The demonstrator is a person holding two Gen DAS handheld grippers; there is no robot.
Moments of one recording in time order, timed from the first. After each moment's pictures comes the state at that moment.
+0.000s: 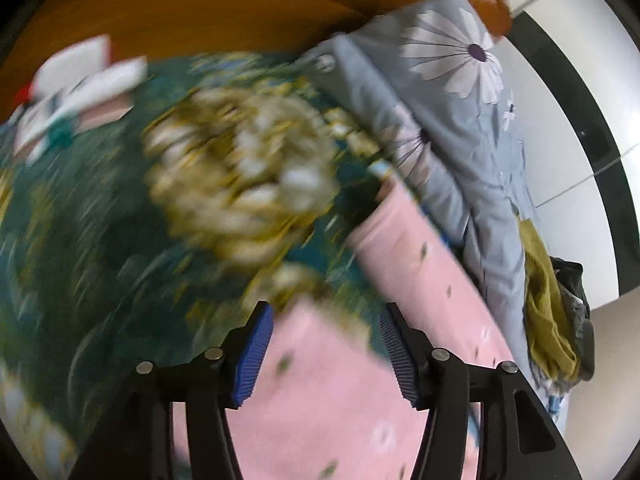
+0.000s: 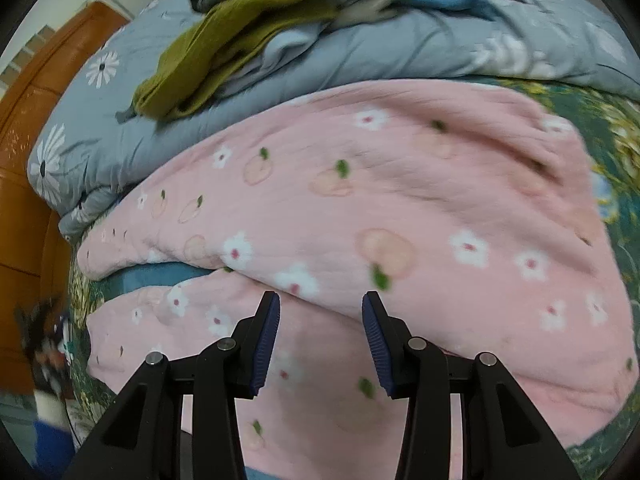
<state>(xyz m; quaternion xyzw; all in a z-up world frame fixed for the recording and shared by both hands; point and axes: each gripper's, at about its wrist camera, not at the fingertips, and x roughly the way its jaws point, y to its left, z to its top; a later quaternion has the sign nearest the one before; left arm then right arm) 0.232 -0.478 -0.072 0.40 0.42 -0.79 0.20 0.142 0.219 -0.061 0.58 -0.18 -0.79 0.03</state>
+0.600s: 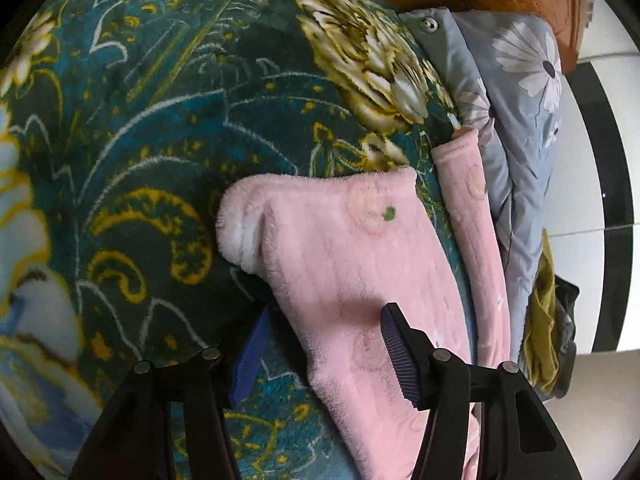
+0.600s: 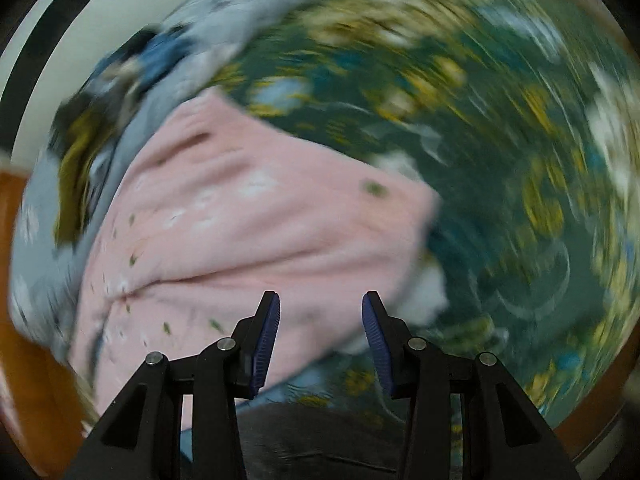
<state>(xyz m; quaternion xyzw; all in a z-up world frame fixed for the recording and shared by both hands) 0.325 -0.436 -0.142 0.40 0.54 -0.70 0.22 0.332 0.419 -0.088 0.53 -0.39 -0.73 -0.18</state>
